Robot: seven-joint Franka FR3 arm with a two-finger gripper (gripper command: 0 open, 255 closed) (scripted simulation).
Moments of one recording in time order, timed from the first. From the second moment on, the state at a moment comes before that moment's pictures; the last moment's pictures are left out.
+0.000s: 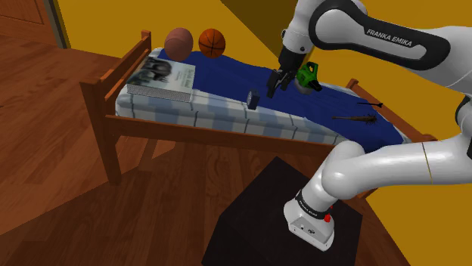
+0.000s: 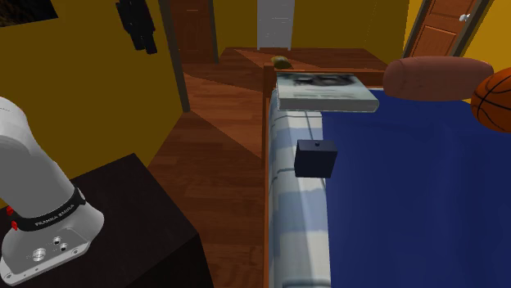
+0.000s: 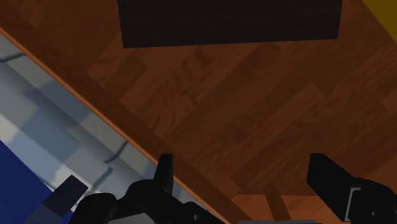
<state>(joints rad) 0.01 -0.76 0.00 -2.35 -0.09 1.62 0.07</state>
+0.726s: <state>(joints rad) -0.06 -0.49 -0.10 -2.28 -0.12 1.81 0.07</state>
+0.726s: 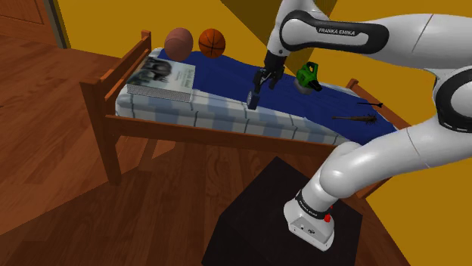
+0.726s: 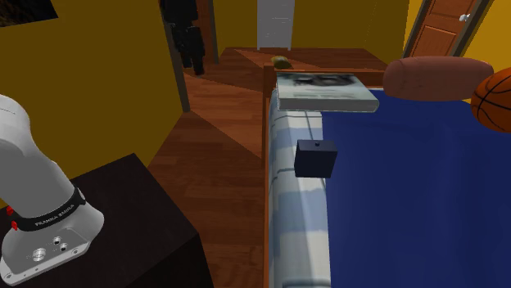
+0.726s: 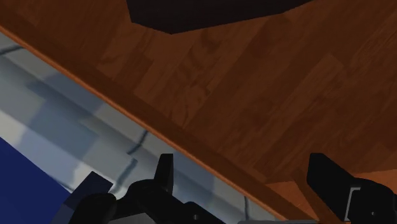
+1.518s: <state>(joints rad) -0.13 -0.08 -0.24 -2.03 -0.07 1.97 0.02</state>
